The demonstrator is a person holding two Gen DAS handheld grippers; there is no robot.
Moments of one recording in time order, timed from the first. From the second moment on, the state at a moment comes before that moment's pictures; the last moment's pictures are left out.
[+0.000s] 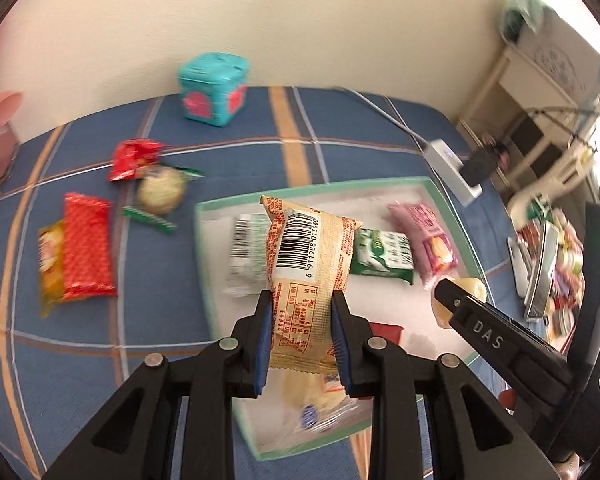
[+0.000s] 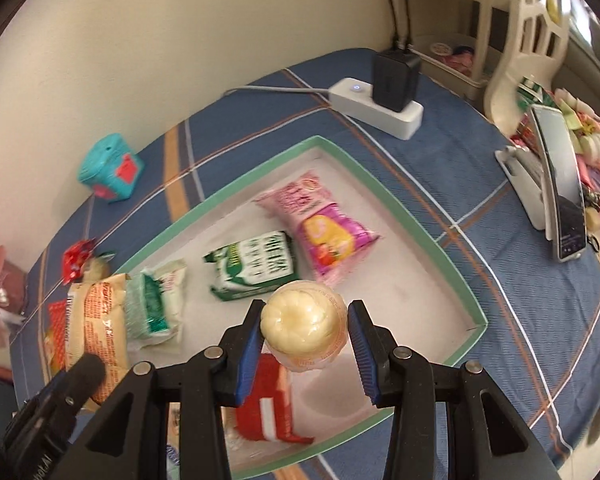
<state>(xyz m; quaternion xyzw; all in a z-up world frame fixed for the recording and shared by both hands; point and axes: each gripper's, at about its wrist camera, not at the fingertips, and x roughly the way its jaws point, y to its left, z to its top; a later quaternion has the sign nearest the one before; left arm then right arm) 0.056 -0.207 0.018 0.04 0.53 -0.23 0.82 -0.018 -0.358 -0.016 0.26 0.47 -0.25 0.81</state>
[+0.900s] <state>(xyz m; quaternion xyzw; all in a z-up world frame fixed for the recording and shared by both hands) 0.093 -0.052 0.019 -0.05 0.53 -0.04 0.84 0.027 -0.244 0.022 0.09 0.44 -0.21 0.87</state>
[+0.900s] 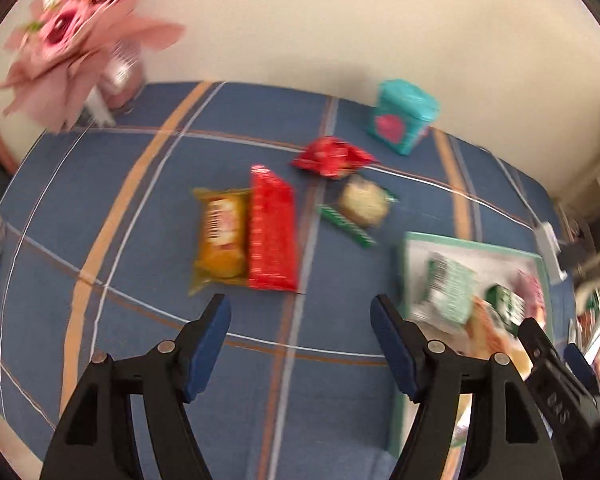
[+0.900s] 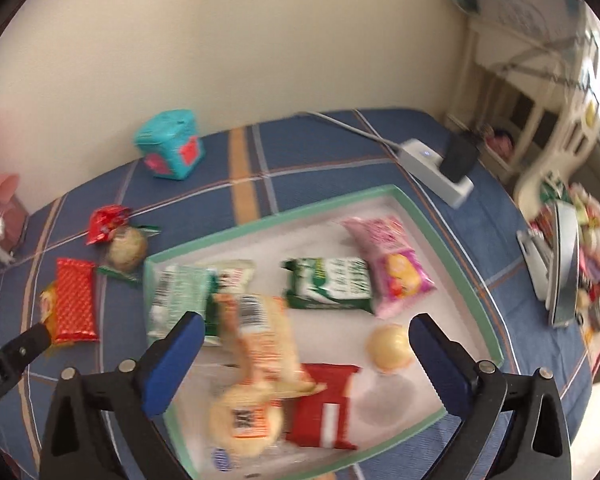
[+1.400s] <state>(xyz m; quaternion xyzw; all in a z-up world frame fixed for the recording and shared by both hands) 0.150 -0.017 -0.003 -0.03 0.52 0.03 0.85 0.108 -0.169 0.033 0.01 0.41 -0.15 0.90</state>
